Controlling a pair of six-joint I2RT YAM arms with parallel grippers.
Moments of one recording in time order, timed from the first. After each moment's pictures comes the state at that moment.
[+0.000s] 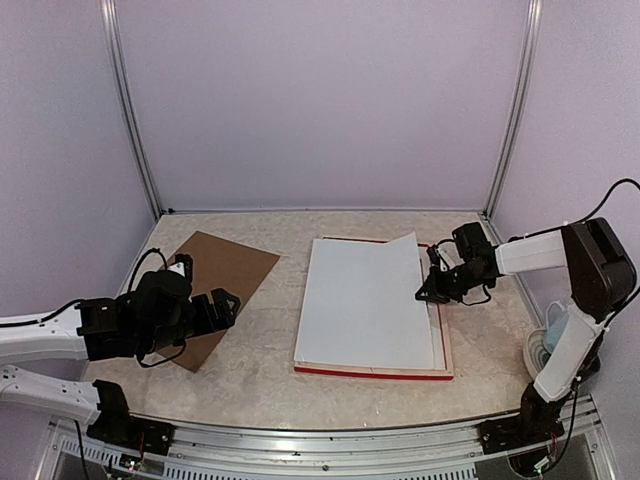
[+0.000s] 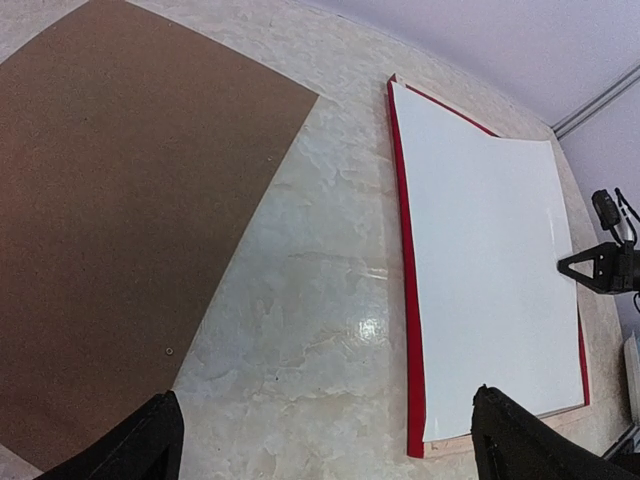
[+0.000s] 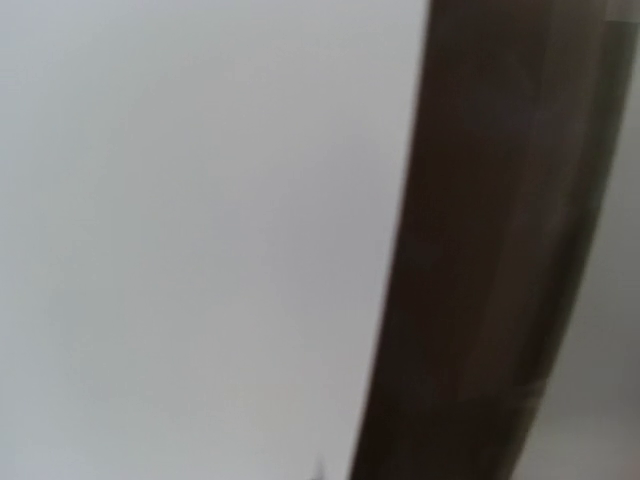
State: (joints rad) left arm -0.96 0.93 0.57 -0.30 -0.48 -0.89; right arm 0.26 1.74 0.92 -0.19 -0.47 0.35
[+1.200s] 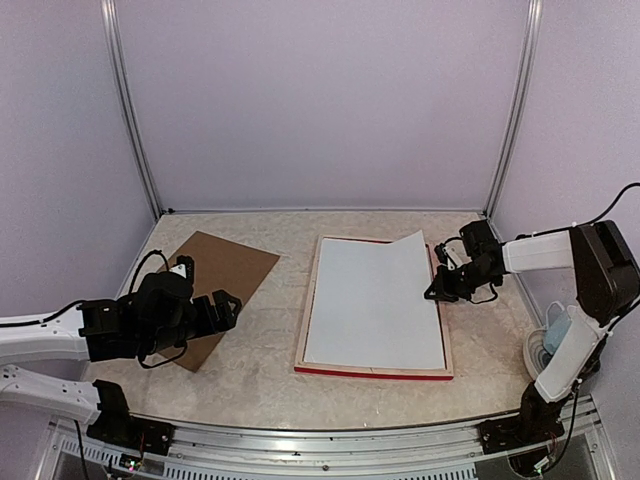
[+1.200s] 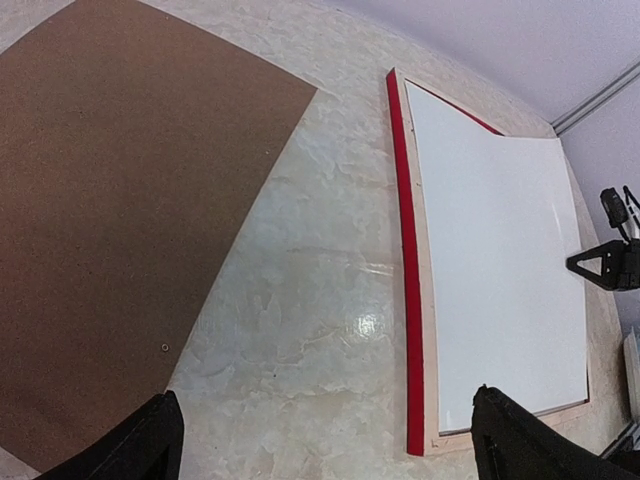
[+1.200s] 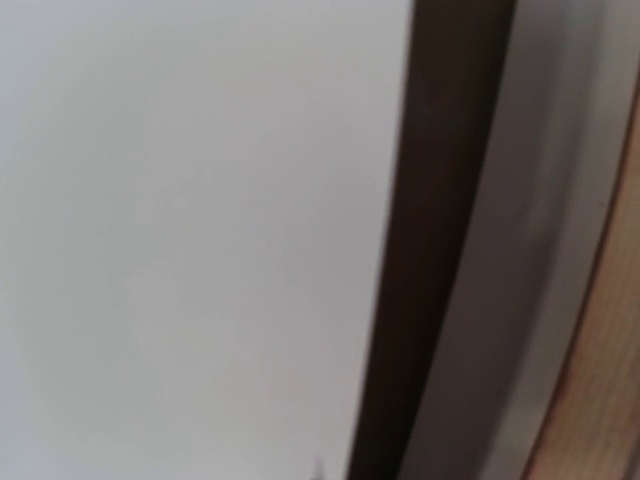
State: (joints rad) left arm -0.96 0.94 0.56 -0.28 -0.47 -0.89; right arm 0.22 1.70 0.92 -0.26 -0.43 0.28
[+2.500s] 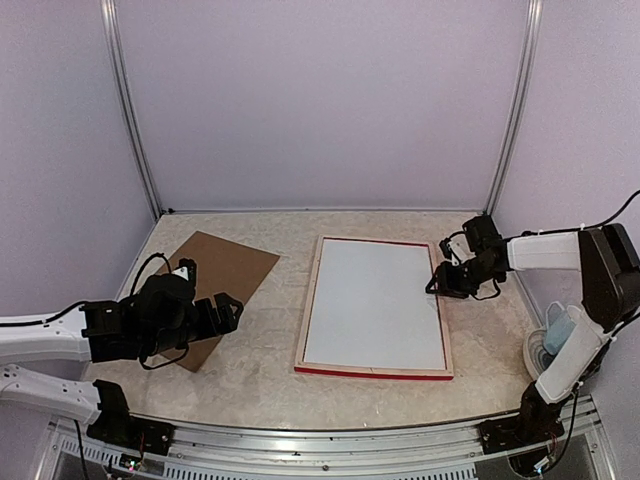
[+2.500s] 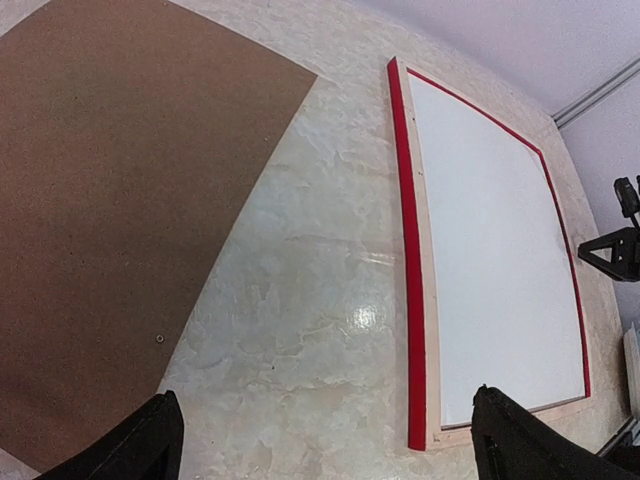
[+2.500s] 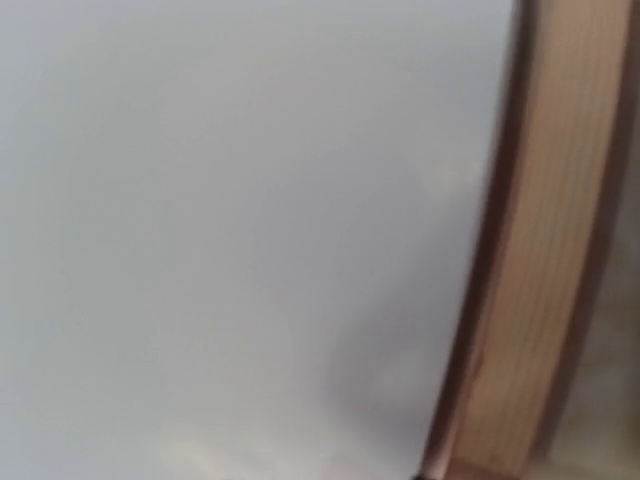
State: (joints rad) left arm -0.96 0.95 0.55 -0.27 -0.45 -0.90; right arm 0.22 1.65 0.93 -0.31 -0.35 0.29
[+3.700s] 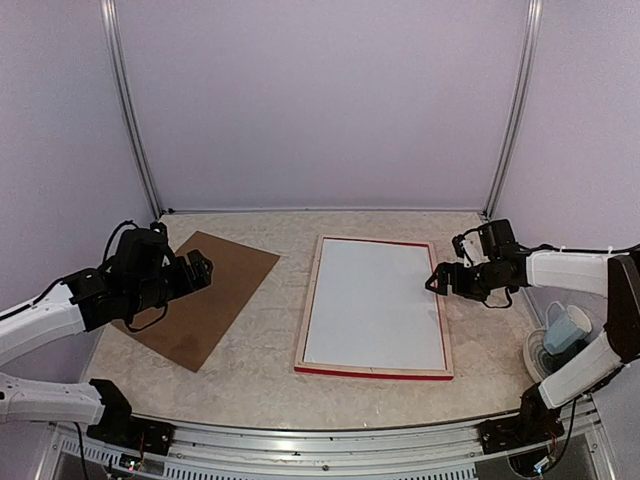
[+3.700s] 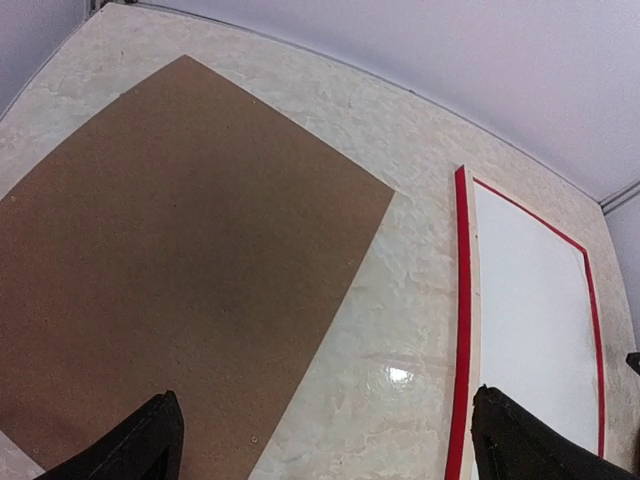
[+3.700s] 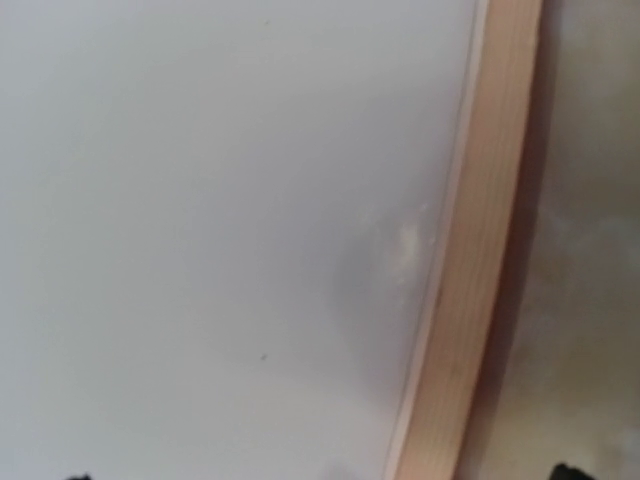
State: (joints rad) left arm -0.67 0.95 0.69 -0.36 -0.40 -0.75; right arm 0.22 1.44 0.79 -0.23 -0.29 0.28
